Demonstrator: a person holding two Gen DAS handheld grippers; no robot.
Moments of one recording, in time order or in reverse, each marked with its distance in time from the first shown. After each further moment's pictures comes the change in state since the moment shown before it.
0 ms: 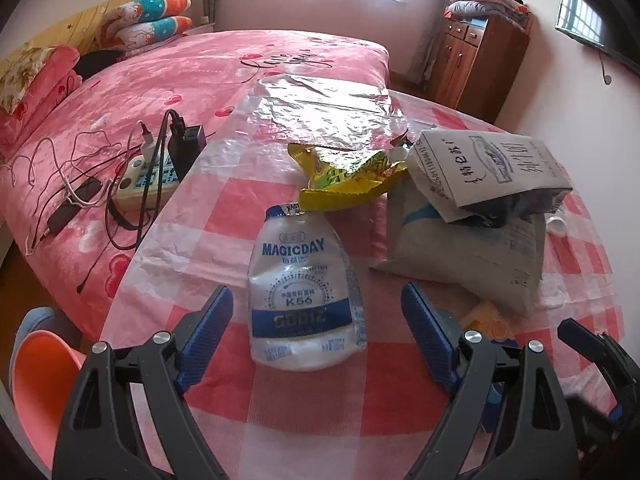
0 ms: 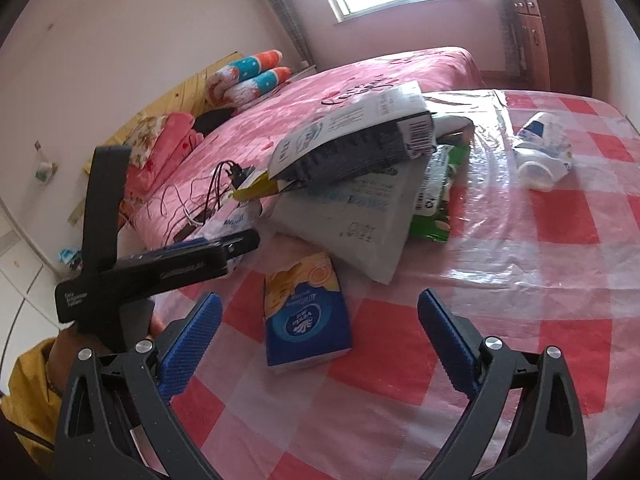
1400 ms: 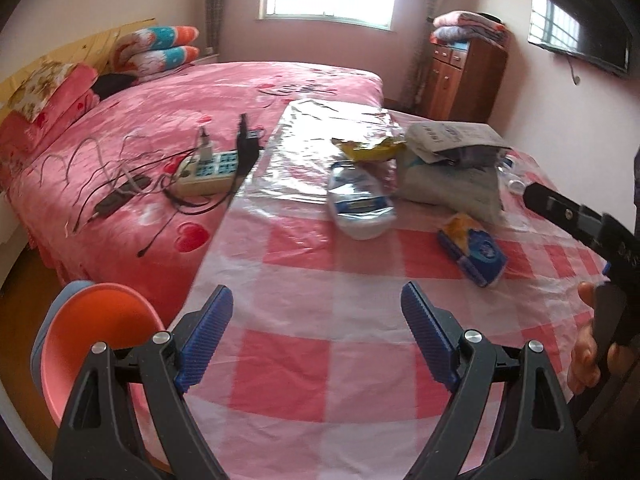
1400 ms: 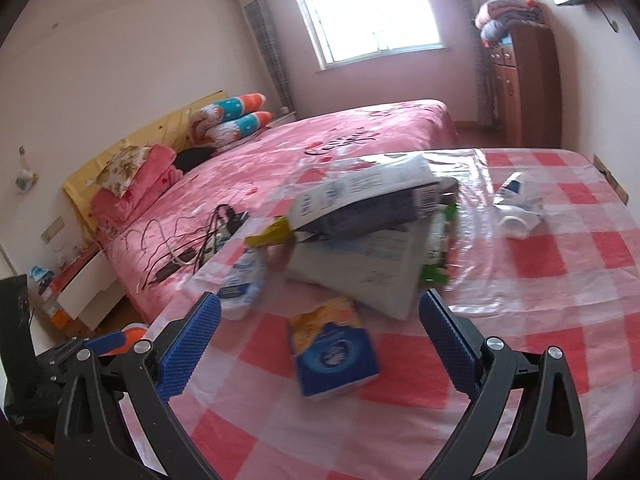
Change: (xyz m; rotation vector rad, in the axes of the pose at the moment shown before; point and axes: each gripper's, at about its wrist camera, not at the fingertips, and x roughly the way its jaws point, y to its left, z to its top) left arm -0.101 0.048 -0.085 0.045 -0.125 -0.016; right arm -0.027 0.022 0.001 0.013 -0.198 -0.138
